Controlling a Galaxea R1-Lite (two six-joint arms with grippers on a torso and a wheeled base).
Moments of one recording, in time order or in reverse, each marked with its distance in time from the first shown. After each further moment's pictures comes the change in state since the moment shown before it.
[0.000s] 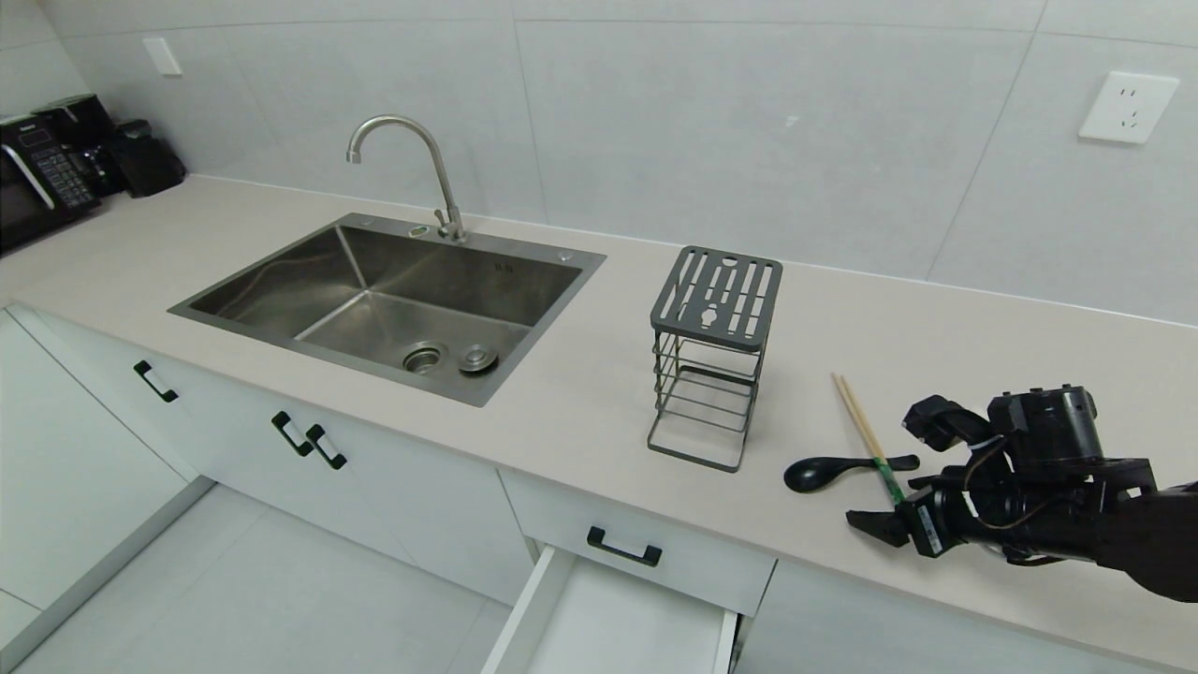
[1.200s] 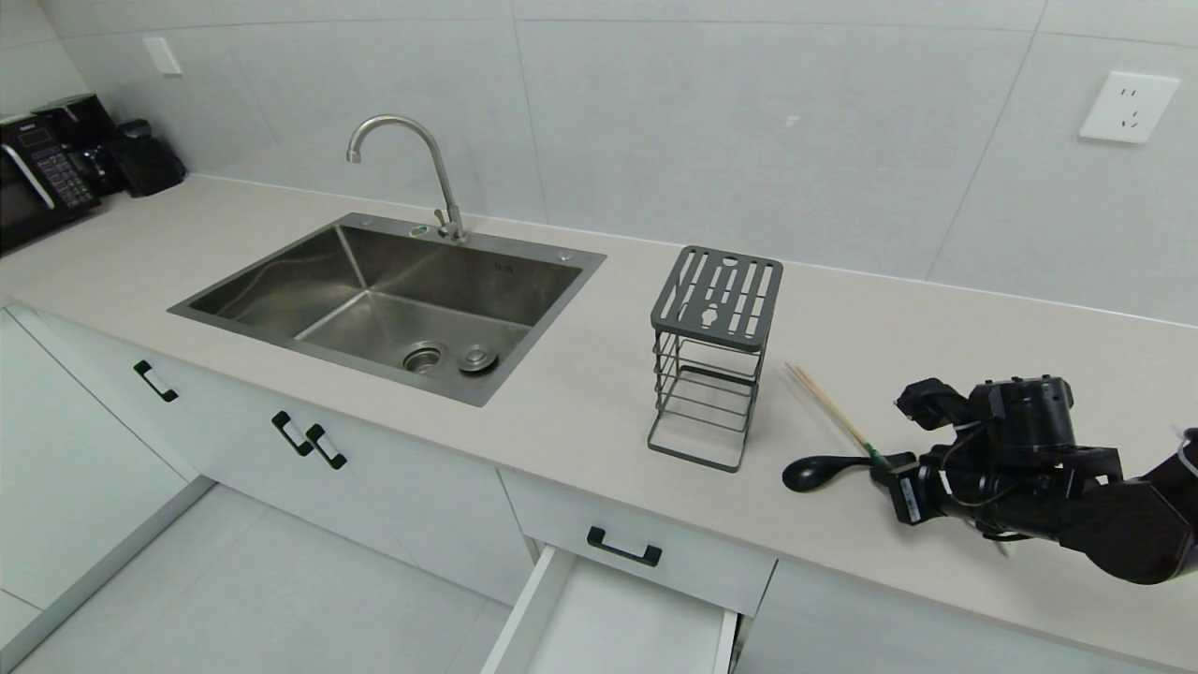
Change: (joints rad) left arm 0.000 0.000 0.000 0.000 0.000 0.000; right arm -0.011 0.079 -0.056 -0.105 -0.098 0.063
